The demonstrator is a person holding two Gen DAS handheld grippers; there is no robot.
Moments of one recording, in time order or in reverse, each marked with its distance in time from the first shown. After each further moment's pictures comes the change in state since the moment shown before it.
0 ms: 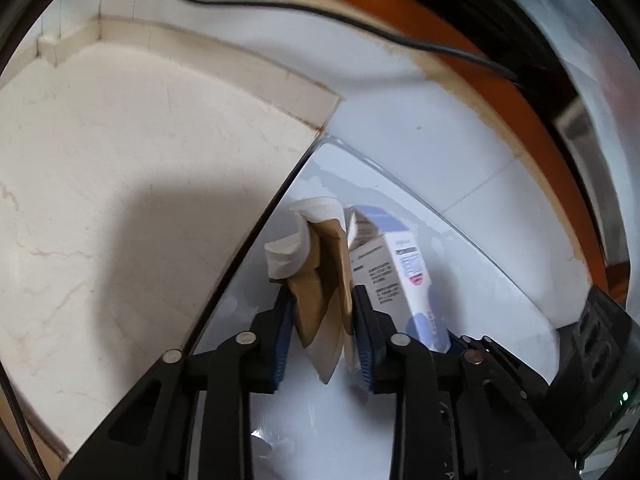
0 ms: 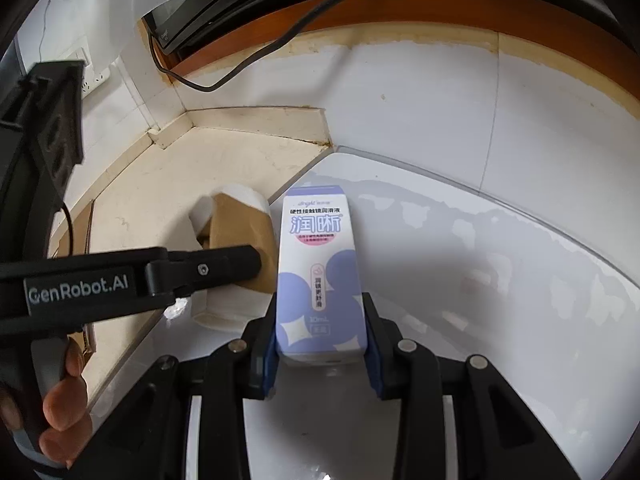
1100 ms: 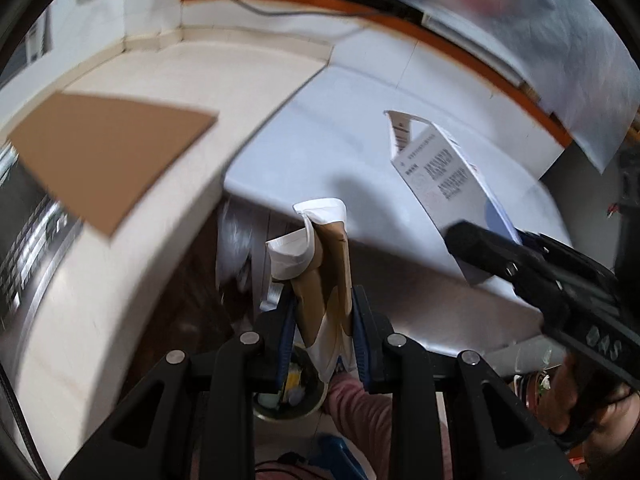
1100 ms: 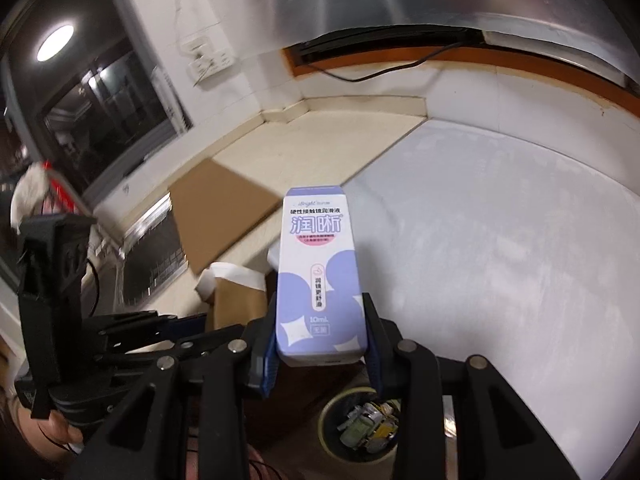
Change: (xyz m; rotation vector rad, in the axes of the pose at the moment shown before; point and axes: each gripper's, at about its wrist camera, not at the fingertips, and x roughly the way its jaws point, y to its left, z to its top) left arm -0.181 0.048 -0.285 0.163 -0.061 0.101; right arm -0.172 0.124 -0.203 -0.087 -0.083 0.139
